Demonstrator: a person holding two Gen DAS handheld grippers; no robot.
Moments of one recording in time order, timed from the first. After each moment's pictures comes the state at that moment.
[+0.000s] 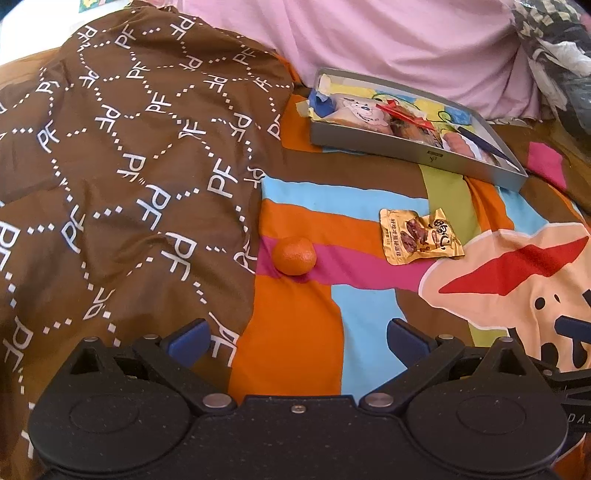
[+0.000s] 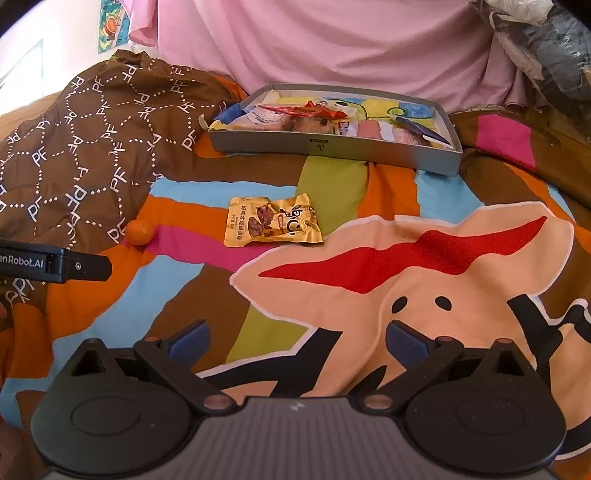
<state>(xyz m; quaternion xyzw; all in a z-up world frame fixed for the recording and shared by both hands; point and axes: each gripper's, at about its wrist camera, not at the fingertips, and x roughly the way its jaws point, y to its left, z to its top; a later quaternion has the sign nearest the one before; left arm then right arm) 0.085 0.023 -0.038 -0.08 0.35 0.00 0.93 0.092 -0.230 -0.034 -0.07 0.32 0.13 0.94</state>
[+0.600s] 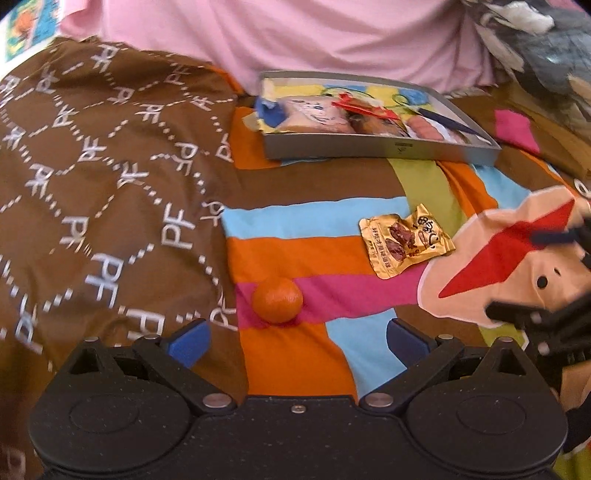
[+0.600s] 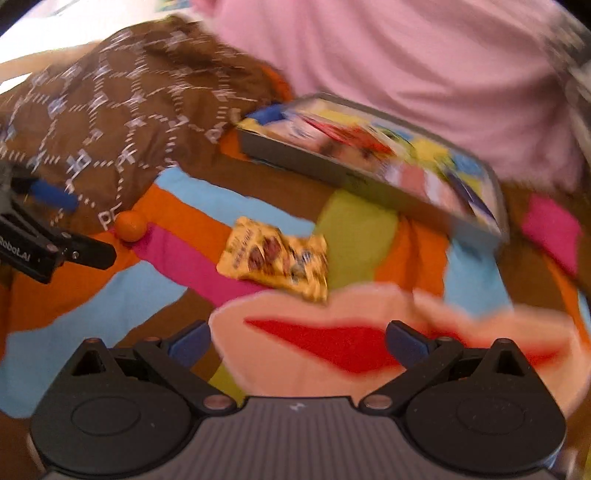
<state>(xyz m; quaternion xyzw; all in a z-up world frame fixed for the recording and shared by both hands) 0.131 0.027 -0.038 0.00 0.34 -0.09 0.94 0.147 -0.202 -0.025 -0.23 0.28 0.19 0.91</state>
